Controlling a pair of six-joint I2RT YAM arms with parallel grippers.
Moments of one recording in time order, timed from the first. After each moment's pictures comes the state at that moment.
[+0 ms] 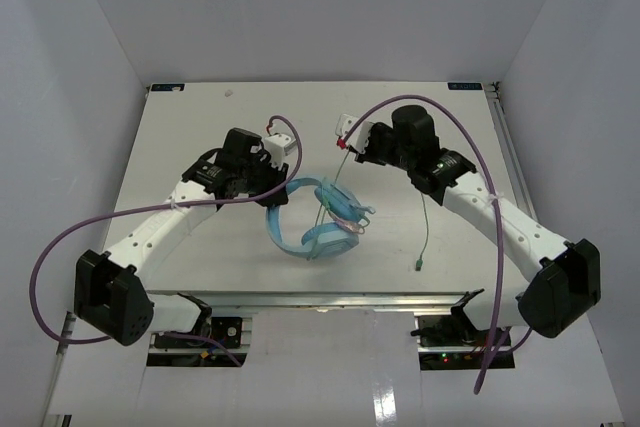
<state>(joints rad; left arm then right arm) -0.48 1.32 1.09 -0.62 0.31 0.01 0.62 1.33 1.17 -0.24 -0.15 -0.86</state>
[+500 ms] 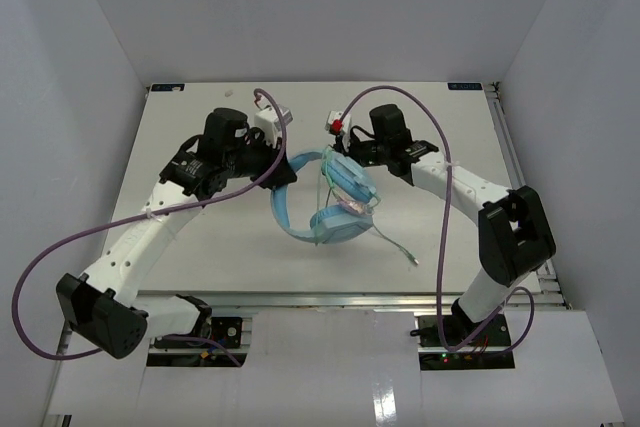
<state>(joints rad) -0.49 1.24 1.25 -0.64 0.43 -0.08 0.56 1.65 1.22 -0.14 -0.74 -0.39</state>
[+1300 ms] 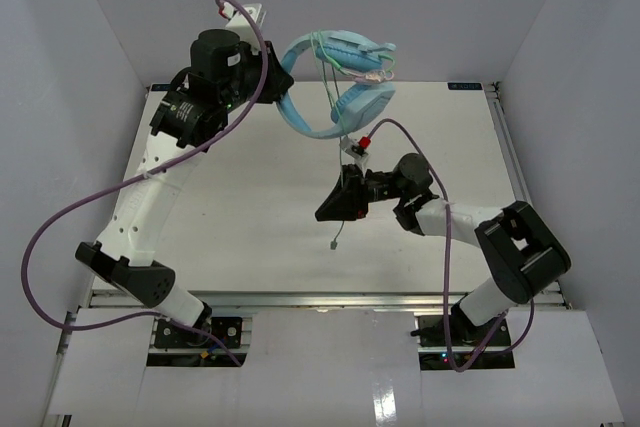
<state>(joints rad) -0.49 1.54 1.97 -0.70 0.03 -0.33 0.62 1.54 0.70 1.09 -1.20 0.76</state>
